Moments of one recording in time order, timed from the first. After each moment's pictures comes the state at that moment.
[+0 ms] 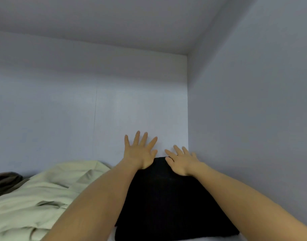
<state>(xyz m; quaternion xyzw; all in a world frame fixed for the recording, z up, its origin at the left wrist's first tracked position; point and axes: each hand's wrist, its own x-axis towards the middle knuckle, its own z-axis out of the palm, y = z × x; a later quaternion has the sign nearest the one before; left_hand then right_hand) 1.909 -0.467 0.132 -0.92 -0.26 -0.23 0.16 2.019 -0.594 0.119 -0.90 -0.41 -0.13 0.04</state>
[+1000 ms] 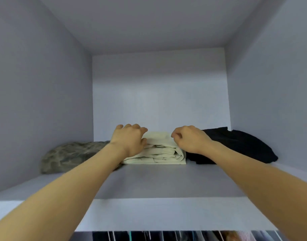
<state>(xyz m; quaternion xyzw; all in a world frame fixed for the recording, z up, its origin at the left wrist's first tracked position) 1.564 -0.504 0.098 -0.88 -0.31 -0.27 0.23 1.721 -0.629 0.096 -0.77 -0.55 -0.20 0.26</state>
